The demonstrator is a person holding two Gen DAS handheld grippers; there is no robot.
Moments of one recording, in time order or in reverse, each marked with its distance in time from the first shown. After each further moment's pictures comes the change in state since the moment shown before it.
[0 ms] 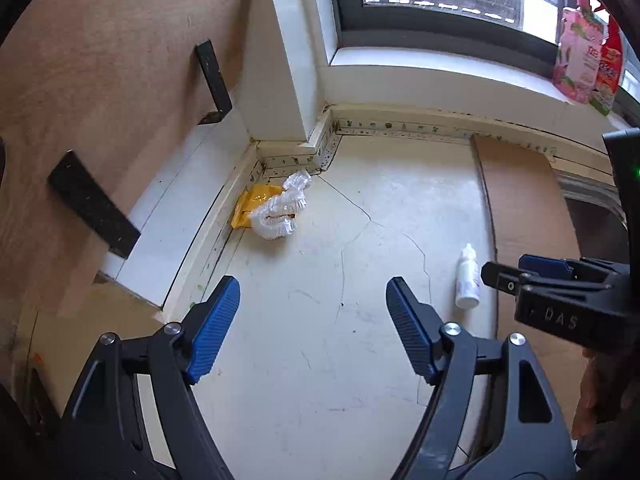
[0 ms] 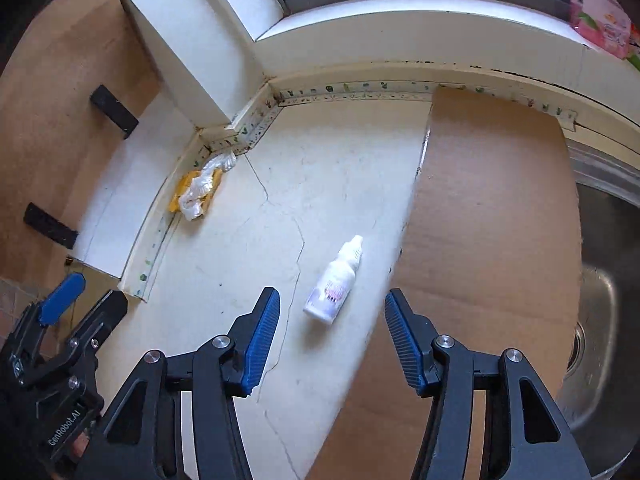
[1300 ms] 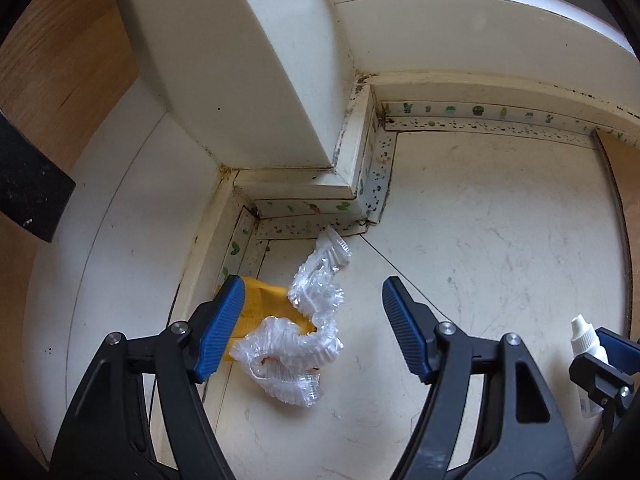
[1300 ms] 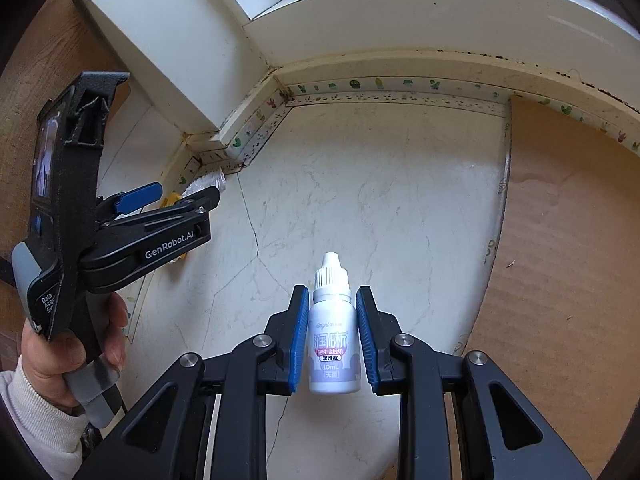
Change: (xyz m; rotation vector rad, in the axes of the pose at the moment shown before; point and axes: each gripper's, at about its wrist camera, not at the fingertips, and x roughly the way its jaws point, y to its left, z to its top) left arm 0.175 -0.003 0.085 0.092 0.119 0.165; right arm 0.085 0.000 0.042 -0.045 0.004 0.101
